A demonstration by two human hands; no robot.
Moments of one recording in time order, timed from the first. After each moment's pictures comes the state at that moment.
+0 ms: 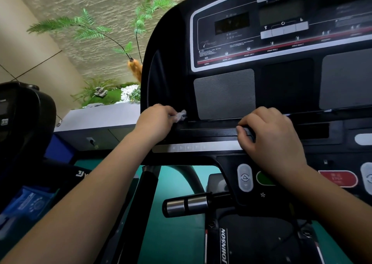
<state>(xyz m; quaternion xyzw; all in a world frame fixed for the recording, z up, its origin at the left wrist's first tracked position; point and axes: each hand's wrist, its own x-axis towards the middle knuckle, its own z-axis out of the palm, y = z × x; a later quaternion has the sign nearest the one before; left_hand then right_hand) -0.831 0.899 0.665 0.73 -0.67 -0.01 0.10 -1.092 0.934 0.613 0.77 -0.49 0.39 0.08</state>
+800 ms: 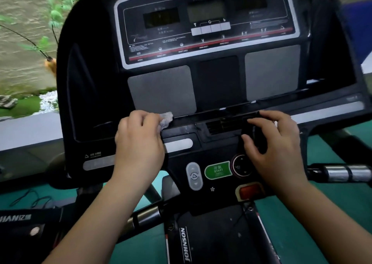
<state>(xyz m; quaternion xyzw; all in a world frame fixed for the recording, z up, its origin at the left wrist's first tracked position) -0.922 0.943 0.624 0.61 -0.73 0.09 0.28 -1.178 0.985 0.587 0.64 -0.65 0.42 0.06</state>
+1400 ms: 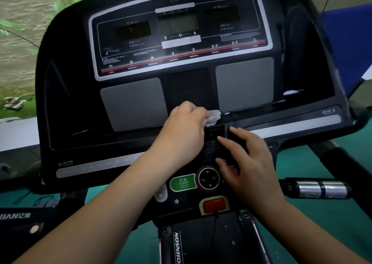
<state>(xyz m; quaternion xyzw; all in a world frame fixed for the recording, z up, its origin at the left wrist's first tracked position) -1.058 0.917 0.654 0.51 -0.83 -0.05 0.23 -1.211 0.988 0.573 0.71 -0.57 0.40 0.06</state>
